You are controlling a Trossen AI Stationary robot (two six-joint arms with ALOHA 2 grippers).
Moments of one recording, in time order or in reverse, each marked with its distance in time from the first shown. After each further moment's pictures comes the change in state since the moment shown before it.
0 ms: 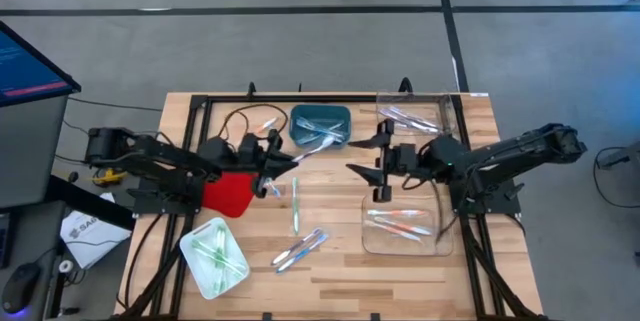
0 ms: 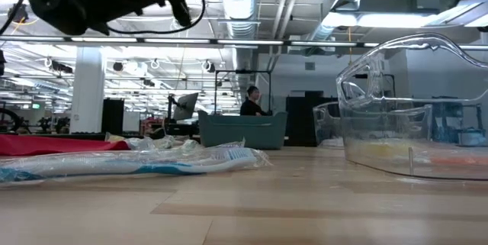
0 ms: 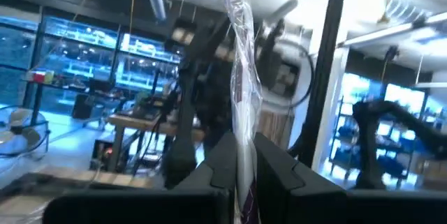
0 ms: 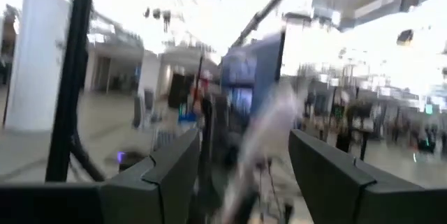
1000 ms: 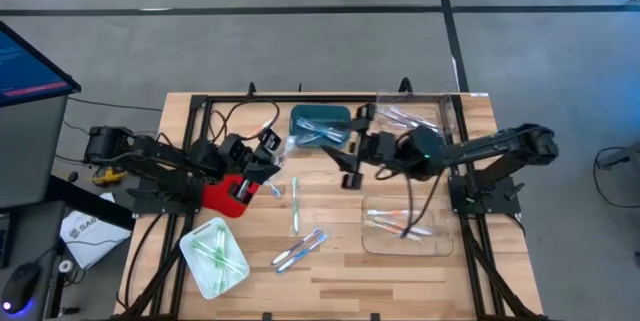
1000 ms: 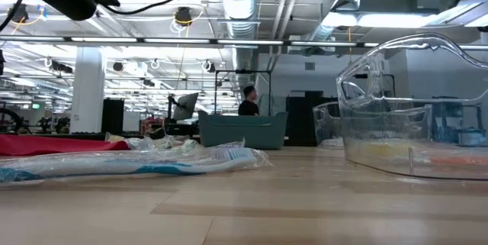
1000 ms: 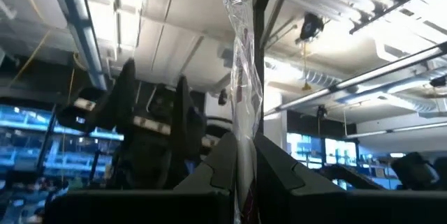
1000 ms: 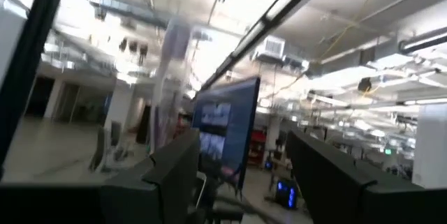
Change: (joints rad) left arm -0.090 0.004 0.099 0.252 0.058 -0.016; right arm -0.050 0.253 0.278 0.147 -0.001 -0.090
